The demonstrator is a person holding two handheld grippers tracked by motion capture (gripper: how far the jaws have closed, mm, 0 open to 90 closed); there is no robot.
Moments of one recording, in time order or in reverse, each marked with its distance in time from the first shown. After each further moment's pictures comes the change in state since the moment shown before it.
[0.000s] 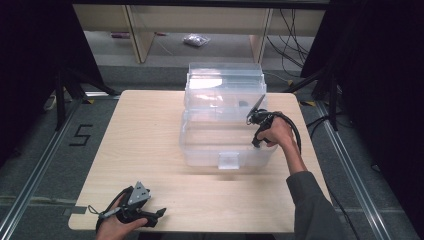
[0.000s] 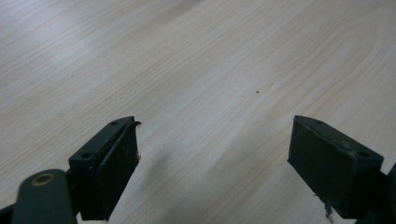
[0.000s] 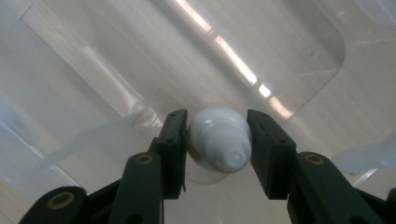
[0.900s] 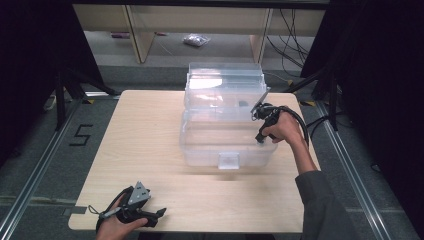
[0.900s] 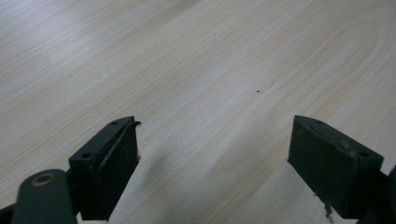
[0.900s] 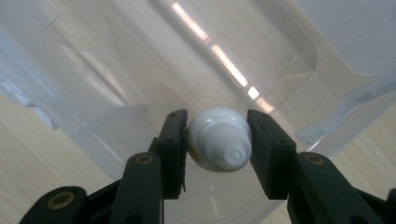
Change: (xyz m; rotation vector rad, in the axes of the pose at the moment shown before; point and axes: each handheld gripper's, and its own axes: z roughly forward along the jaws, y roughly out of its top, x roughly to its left) left arm -0.002 0.000 0.003 -0.021 0.009 -0.025; right arm 0.000 -0.006 -0.033 -0.058 -0.013 -0.060
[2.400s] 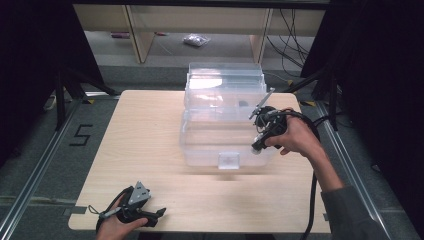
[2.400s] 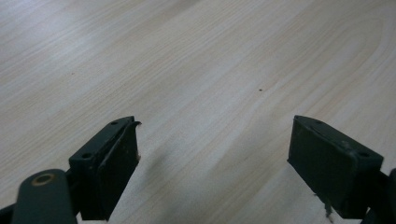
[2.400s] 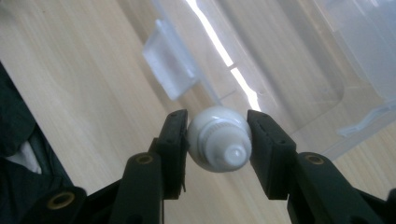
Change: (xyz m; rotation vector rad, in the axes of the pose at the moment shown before) left arm 0.002 0.000 -0.002 0.031 -0.001 0.030; right arm 0.067 -0.026 -0.079 -0.107 0.039 -0.188
